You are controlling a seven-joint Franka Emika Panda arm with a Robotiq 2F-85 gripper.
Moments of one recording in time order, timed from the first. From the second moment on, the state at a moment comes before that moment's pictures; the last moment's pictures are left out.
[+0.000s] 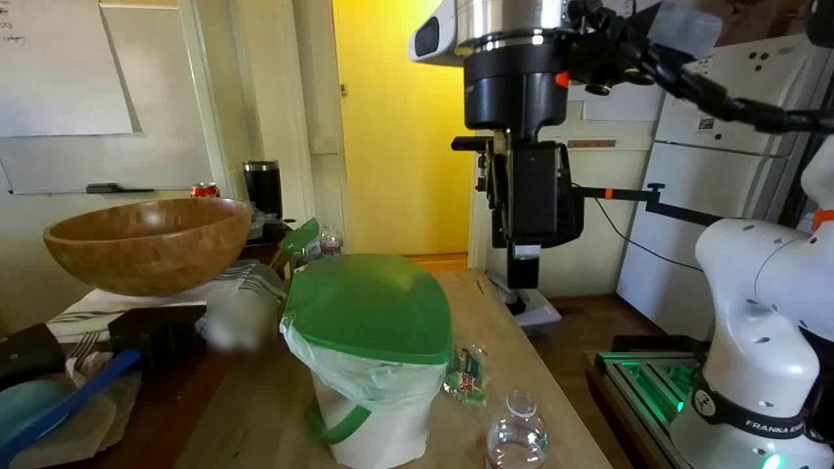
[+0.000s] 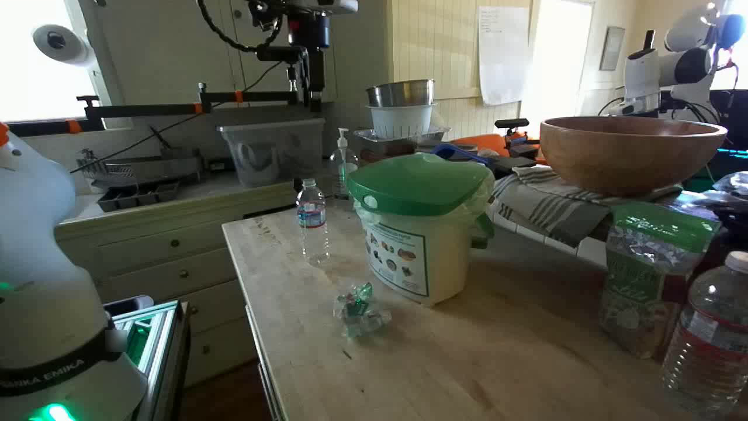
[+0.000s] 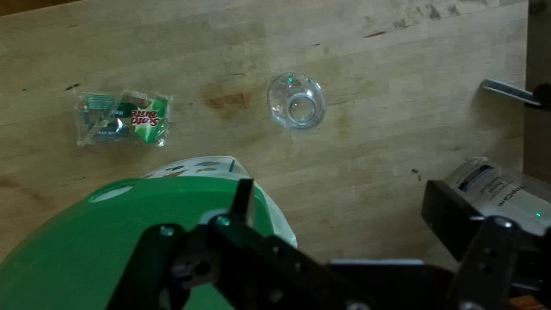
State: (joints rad) arm 0.07 -0.35 0.17 -2.04 0.12 1.67 0.29
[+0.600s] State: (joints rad) arm 0.07 -0.35 0.17 -2.04 0.12 1.67 0.29
